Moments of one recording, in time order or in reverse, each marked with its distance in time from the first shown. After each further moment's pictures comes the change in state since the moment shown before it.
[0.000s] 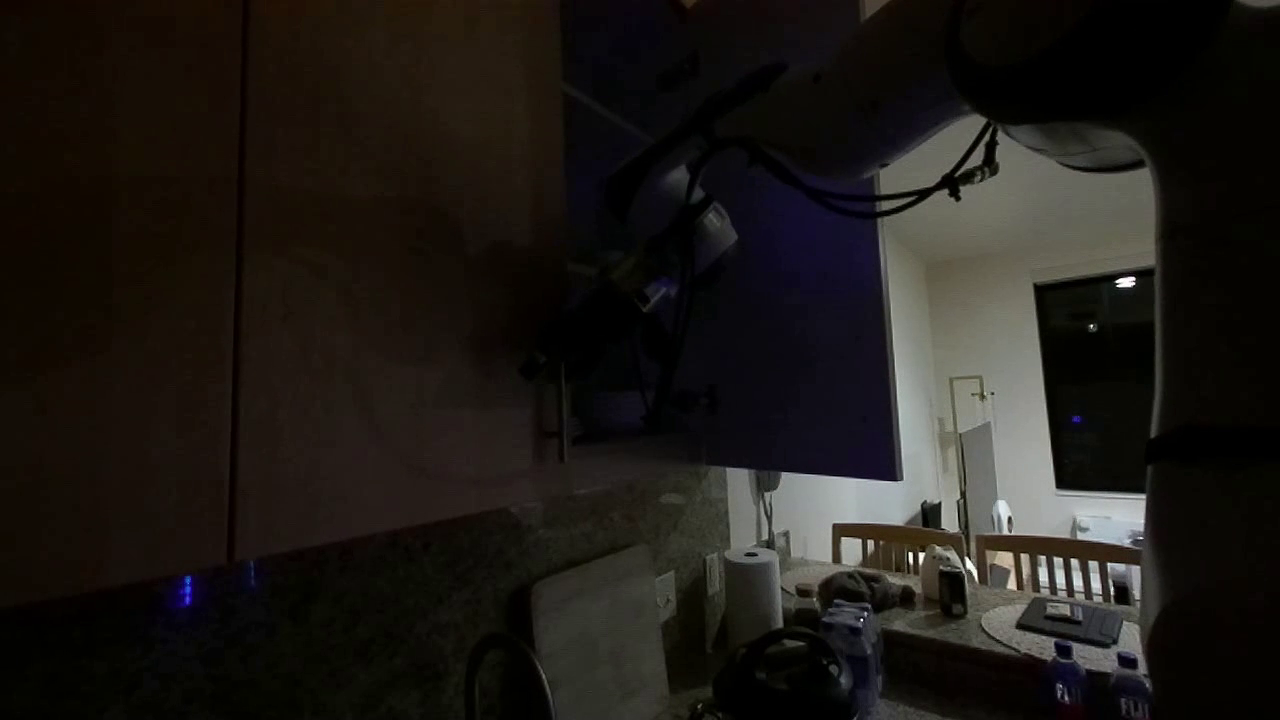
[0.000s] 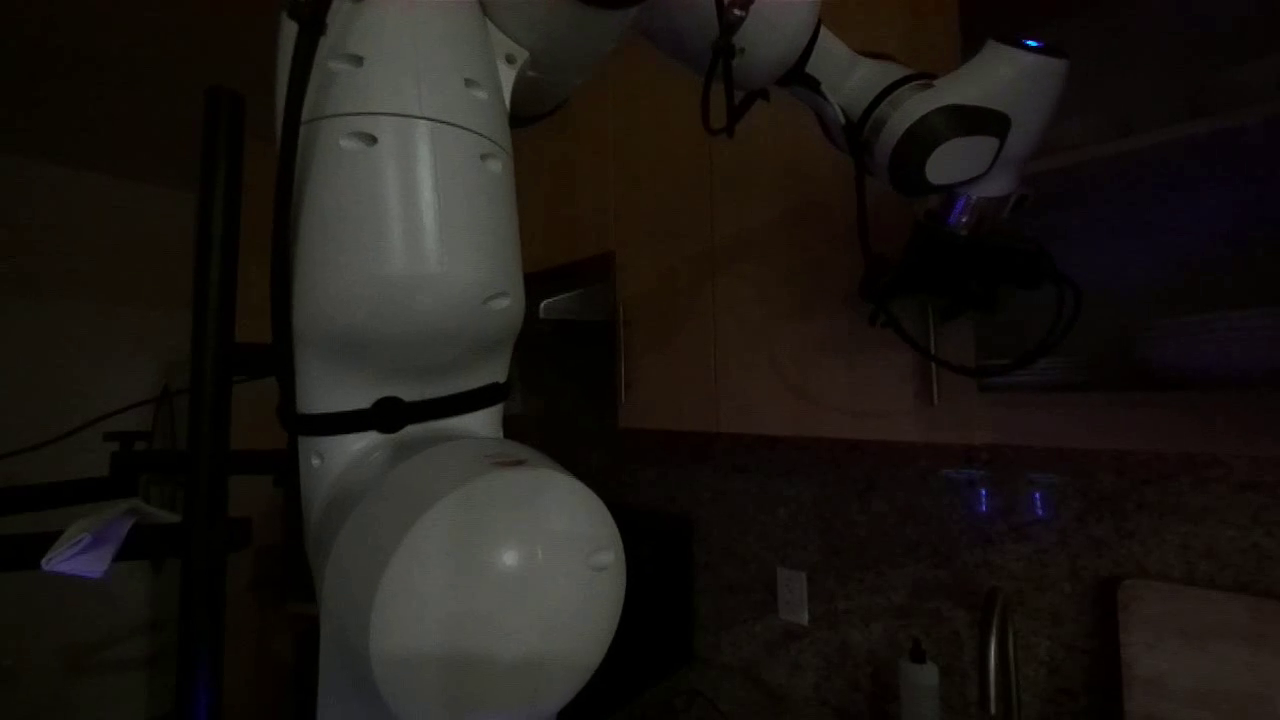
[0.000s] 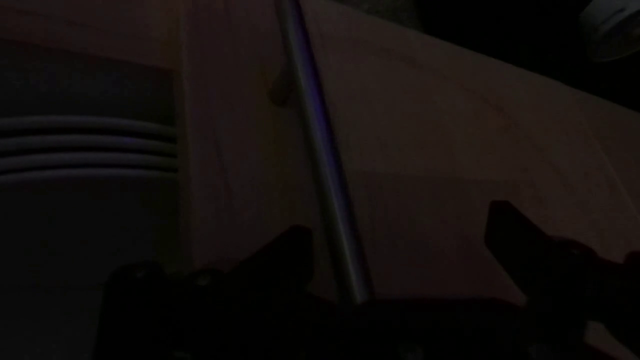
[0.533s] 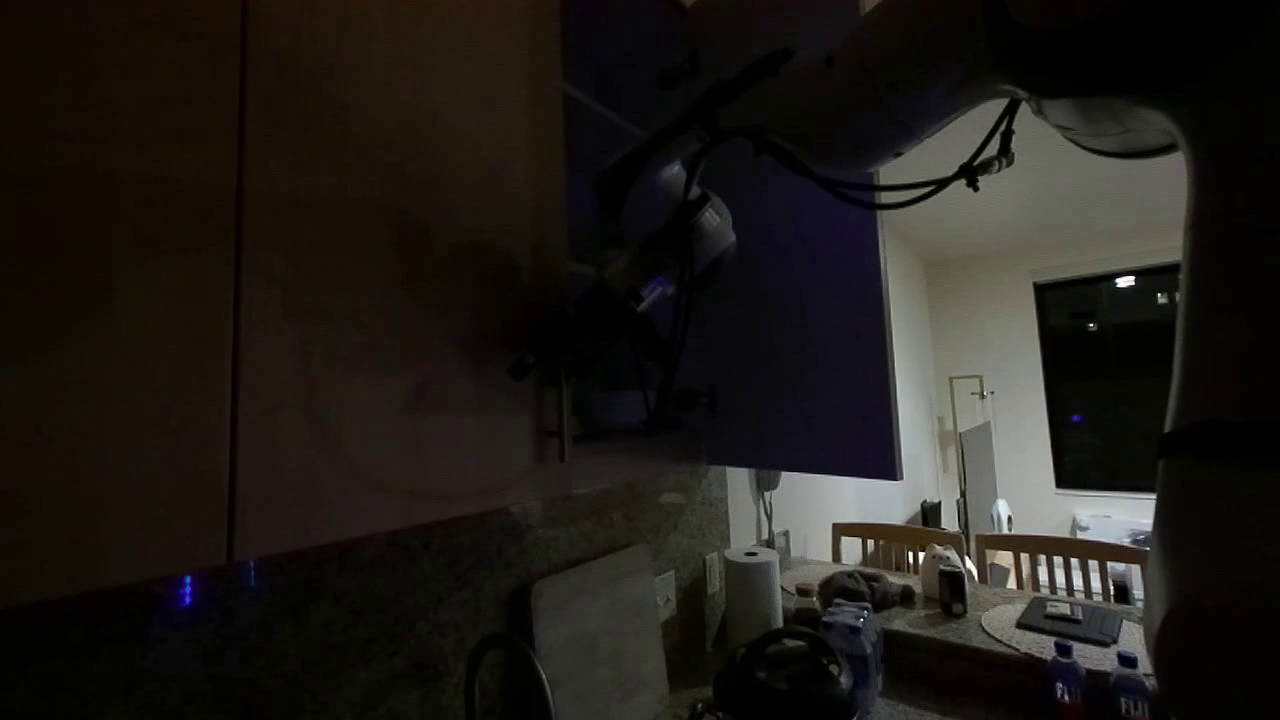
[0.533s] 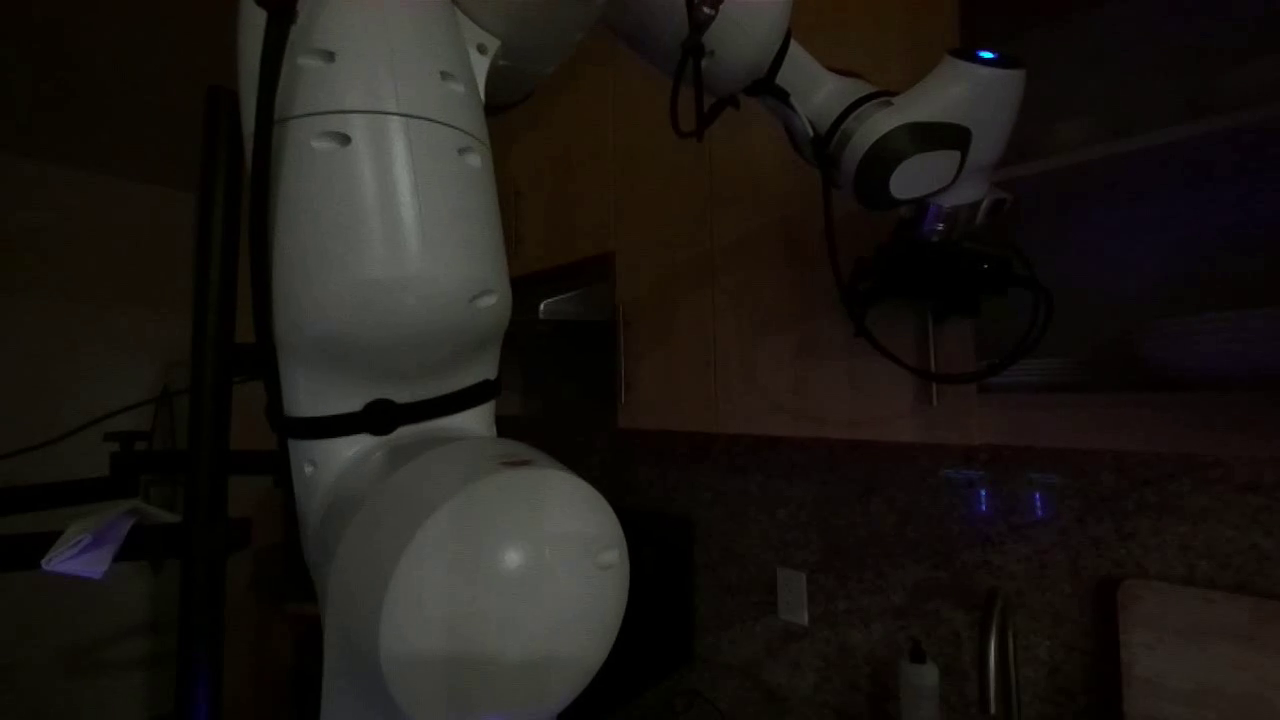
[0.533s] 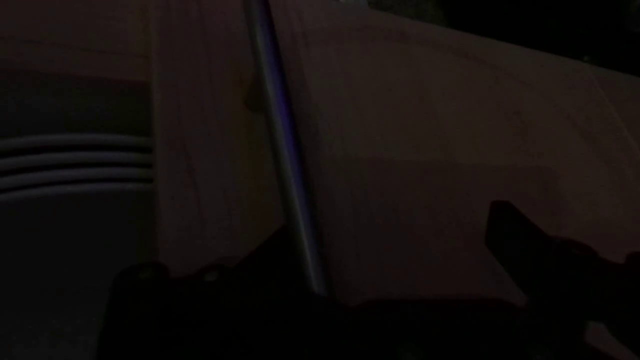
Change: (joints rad) arm 0.022 -0.059 0.031 -0.089 -0.008 0.129 0.089
